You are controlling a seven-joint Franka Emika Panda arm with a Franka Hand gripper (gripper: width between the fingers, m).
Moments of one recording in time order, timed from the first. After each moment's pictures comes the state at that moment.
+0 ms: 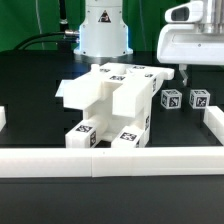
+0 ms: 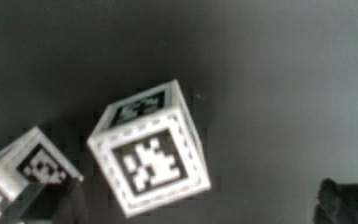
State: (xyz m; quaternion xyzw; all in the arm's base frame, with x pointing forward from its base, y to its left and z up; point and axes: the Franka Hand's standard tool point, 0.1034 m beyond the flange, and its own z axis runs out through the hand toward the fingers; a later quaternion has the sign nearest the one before) arm 0.448 0.173 0.036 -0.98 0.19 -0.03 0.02
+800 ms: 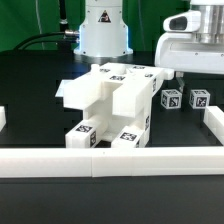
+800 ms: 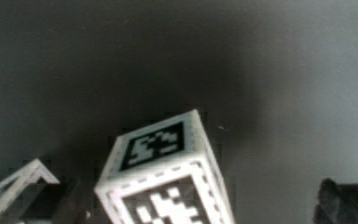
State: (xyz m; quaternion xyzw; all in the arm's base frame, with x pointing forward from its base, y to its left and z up) arm 0.441 0.167 0.016 -0.98 0.19 -0.03 0.01
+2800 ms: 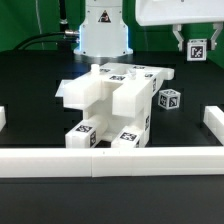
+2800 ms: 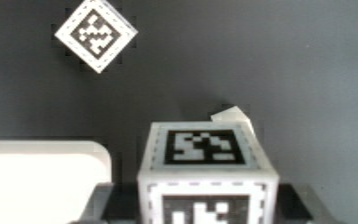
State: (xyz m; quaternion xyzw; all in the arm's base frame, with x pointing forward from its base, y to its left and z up) arm 0.490 0.122 0.120 -0.98 0.19 -0.01 0.05
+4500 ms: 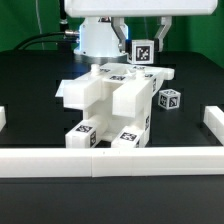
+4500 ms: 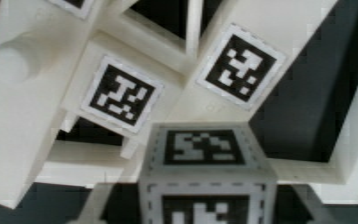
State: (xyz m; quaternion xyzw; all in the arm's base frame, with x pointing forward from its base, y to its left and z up) arm 0.585 0.007 0.138 -1.00 -0.05 -0.07 0.01
